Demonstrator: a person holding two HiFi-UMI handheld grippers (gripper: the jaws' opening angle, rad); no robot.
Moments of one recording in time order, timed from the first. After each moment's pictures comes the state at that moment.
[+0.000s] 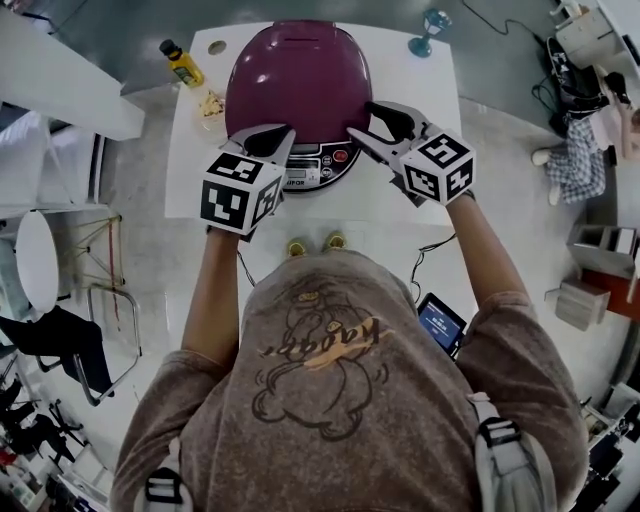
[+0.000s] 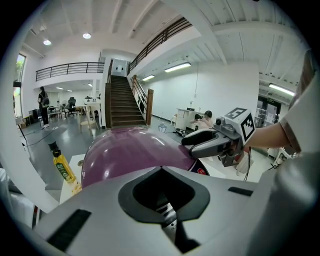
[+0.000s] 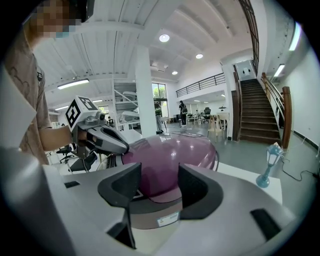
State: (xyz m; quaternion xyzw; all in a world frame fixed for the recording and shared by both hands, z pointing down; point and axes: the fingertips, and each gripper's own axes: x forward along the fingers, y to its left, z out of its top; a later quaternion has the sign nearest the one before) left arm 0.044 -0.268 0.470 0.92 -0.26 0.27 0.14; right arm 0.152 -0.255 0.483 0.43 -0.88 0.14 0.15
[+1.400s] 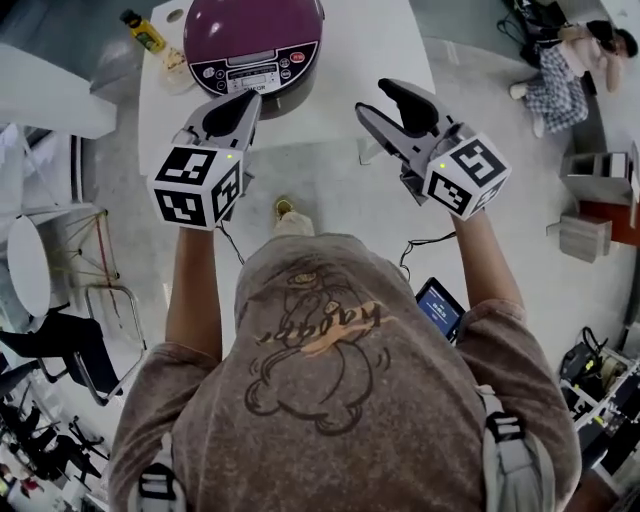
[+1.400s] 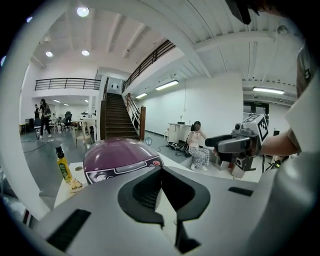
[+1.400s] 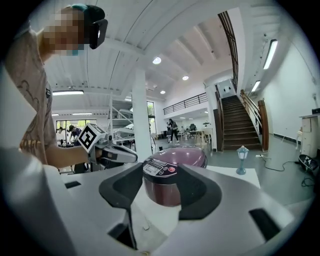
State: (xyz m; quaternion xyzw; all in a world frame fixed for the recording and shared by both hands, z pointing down) left arm 0.019 -0.140 0.438 0.95 -0.25 0.18 0.08; right arm 0.153 -0.057 0.423 0.52 -0.85 0.11 0.04
